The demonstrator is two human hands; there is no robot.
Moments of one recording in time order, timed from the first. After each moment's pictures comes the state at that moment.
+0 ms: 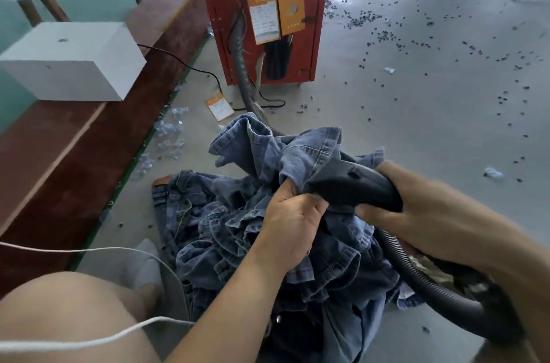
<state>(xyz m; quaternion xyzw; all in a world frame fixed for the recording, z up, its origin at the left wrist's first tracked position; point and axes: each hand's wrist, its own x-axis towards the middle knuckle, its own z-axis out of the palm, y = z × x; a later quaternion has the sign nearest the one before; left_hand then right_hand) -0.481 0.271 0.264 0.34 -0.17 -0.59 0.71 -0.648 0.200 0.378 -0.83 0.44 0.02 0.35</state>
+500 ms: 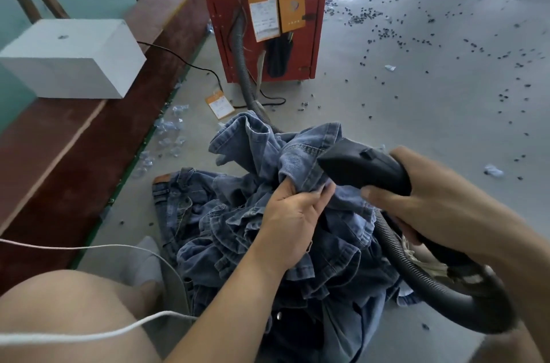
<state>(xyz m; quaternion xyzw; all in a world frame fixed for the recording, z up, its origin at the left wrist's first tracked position) -0.477 0.269 0.251 0.31 -0.10 -0.60 0.72 -0.648 0.197 0.374 -0.80 0.47 -0.04 0.37</state>
